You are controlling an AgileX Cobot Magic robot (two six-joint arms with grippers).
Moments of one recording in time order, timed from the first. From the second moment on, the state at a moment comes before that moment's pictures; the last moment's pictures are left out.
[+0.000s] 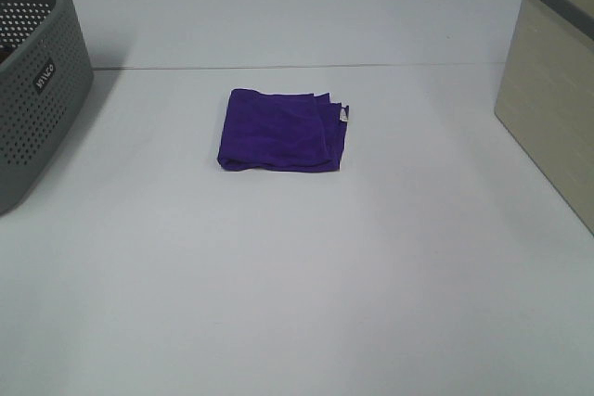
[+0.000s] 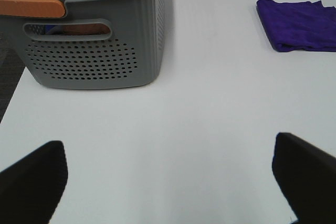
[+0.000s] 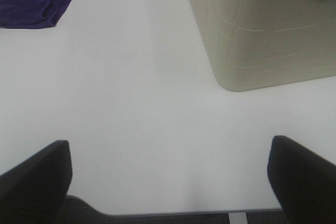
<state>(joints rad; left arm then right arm) 0.05 0.00 -0.50 -0.07 1.03 0.01 -0.02 0.00 -0.46 0.00 1.10 0.00</state>
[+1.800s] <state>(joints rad) 0.05 0.00 -0.50 -0.07 1.03 0.01 -0.02 0.00 -0.46 -0.01 1.10 0.00</state>
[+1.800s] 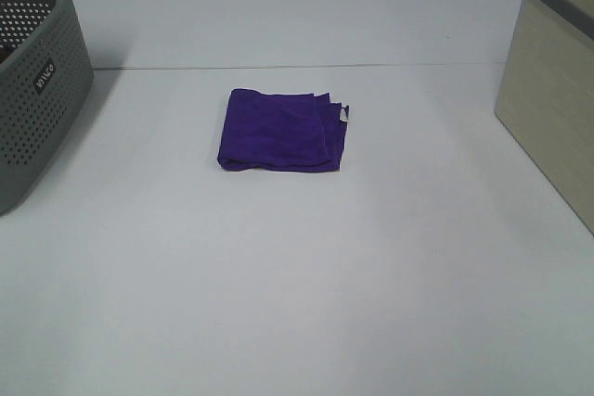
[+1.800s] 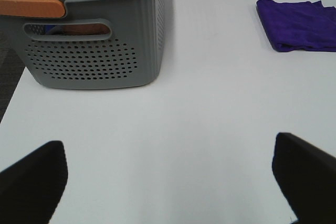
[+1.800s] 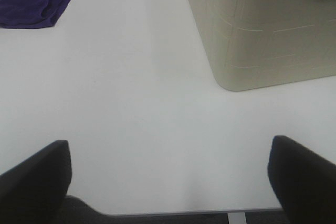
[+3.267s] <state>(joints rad) 0.05 0.00 -0.50 -0.07 1.03 0.01 -0.02 1.52 -1.16 0.31 1.01 -0.08</state>
